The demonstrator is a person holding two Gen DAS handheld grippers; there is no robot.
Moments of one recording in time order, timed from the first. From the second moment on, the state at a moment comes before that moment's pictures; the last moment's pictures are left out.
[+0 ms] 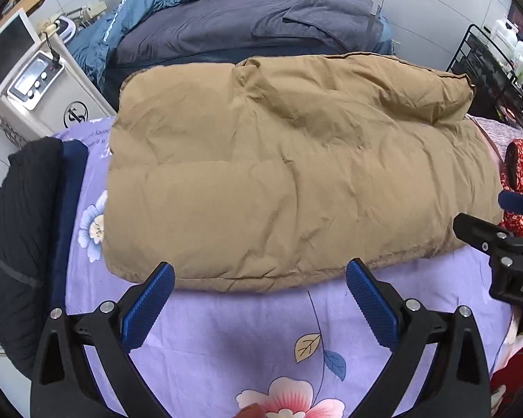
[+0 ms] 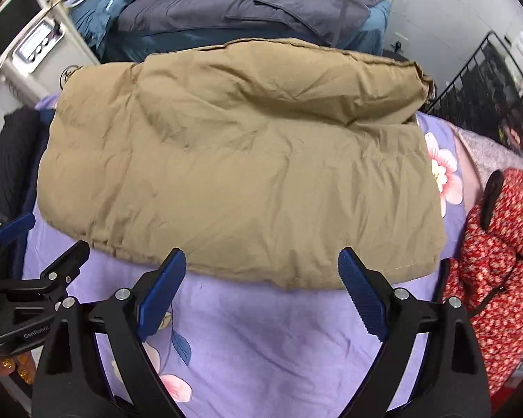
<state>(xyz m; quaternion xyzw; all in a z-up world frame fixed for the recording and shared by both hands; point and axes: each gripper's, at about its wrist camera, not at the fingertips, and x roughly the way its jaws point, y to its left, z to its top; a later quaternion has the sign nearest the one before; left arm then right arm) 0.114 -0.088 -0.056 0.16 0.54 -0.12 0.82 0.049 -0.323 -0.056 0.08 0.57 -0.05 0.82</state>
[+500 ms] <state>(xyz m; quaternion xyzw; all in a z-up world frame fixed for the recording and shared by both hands) 0.113 -0.083 -0.039 0.14 0.55 -0.12 0.81 0.044 -0.318 -0.035 0.07 0.56 -0.07 0.82</state>
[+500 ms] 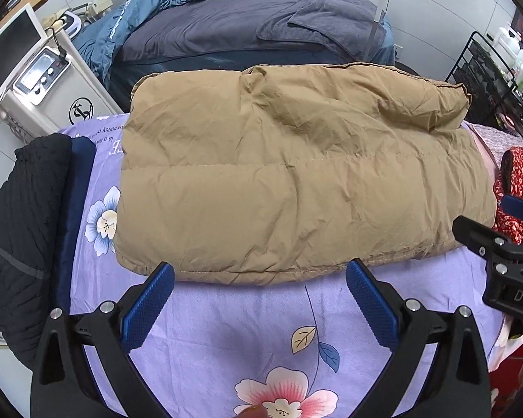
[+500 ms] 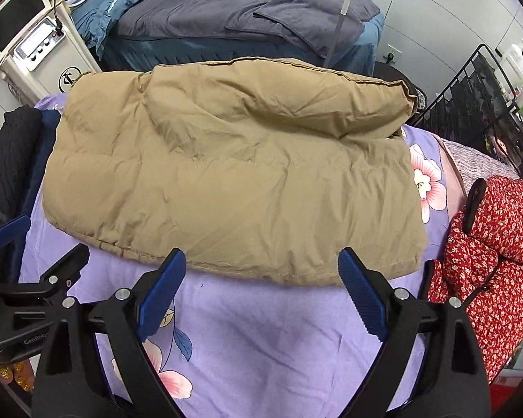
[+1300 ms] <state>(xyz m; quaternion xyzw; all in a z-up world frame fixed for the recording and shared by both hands) 0.116 -0.080 -0.036 0.13 0.56 -0.11 0.81 0.044 -0.317 -0.036 0.07 0.57 -0.06 0.82</state>
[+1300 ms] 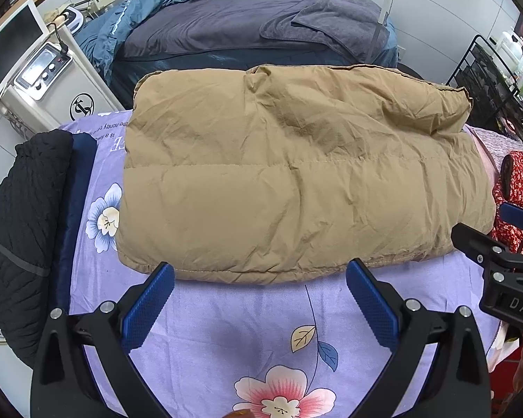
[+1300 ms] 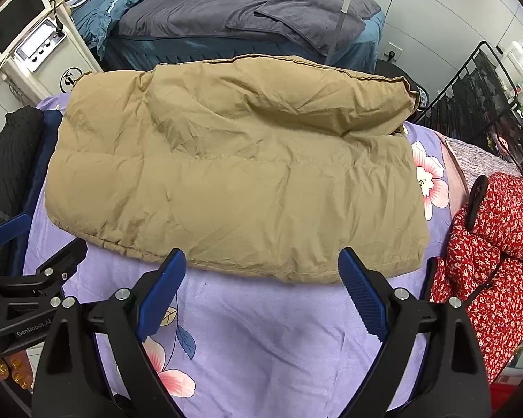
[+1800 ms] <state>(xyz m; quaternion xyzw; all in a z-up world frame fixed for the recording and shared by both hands) 0.117 -0.083 -0.035 0.14 0.56 -0.11 0.81 0.046 -0.317 -0.035 0.07 0.57 -0.06 0.82</state>
